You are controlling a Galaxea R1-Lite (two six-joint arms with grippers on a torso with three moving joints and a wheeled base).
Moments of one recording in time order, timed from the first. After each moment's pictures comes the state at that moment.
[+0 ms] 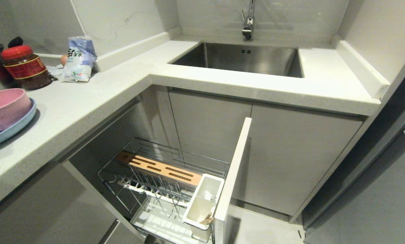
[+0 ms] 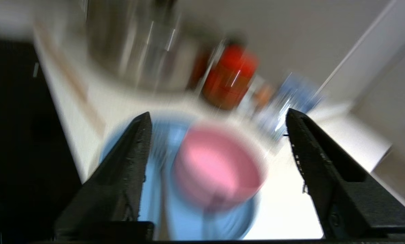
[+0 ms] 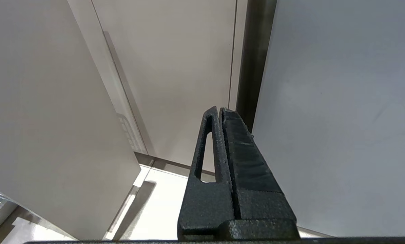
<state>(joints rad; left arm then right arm) 0.55 0.97 -0.87 -0.32 0.09 -0.43 0.00 0.00 0.00 -0.08 0.00 0.02</state>
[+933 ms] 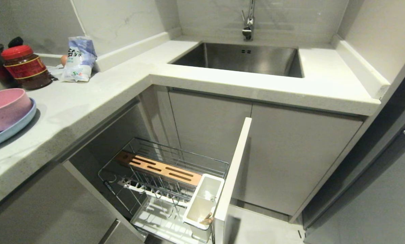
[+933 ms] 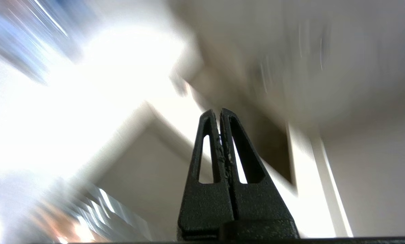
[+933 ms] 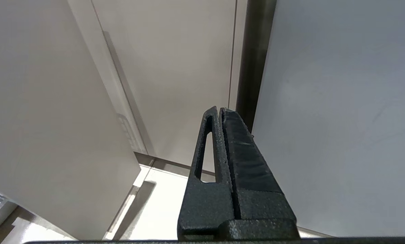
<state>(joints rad) -0.39 1.31 -1.63 0.22 0.30 -0.57 0.00 0.00 0.00 -0.08 0.00 0.02</state>
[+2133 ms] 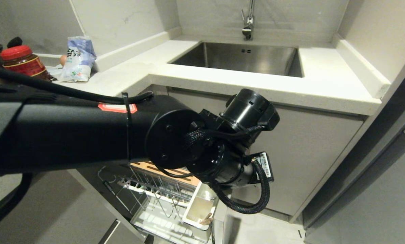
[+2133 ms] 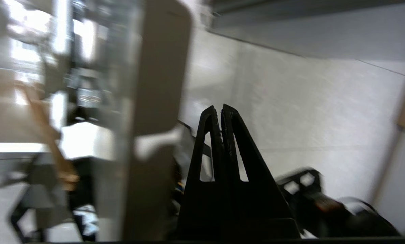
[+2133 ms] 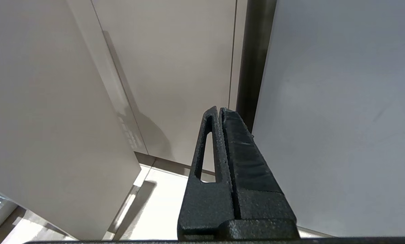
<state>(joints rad) -1.01 1.99 -1.67 0.53 0.18 -0.80 0.00 0.00 0.00 -0.08 0.00 0.02</state>
